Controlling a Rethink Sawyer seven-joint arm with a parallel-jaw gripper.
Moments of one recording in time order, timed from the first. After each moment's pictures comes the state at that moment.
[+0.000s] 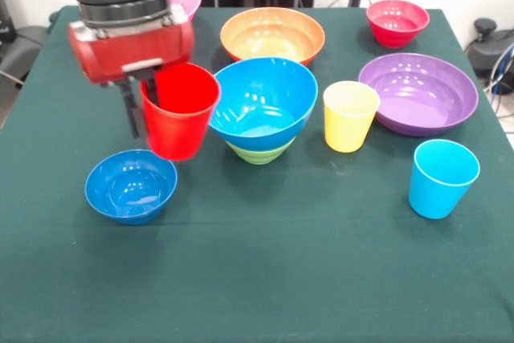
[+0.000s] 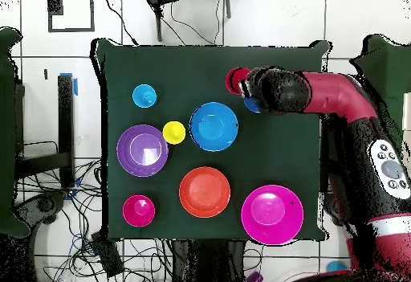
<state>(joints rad) -0.83 -0.54 0.72 1.37 -0.58 0.74 1.27</state>
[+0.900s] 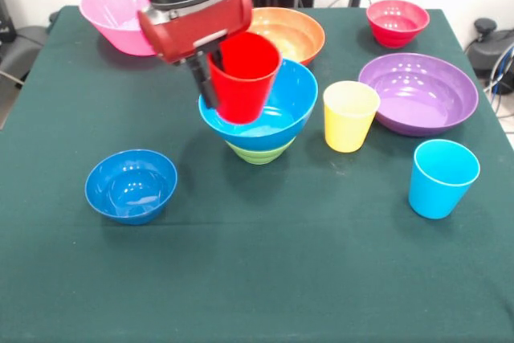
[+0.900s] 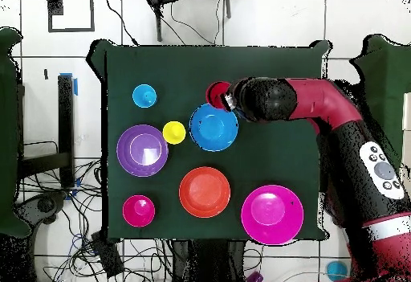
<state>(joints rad) -0.87 -0.55 0.84 1.51 -0.56 0.81 1.25</state>
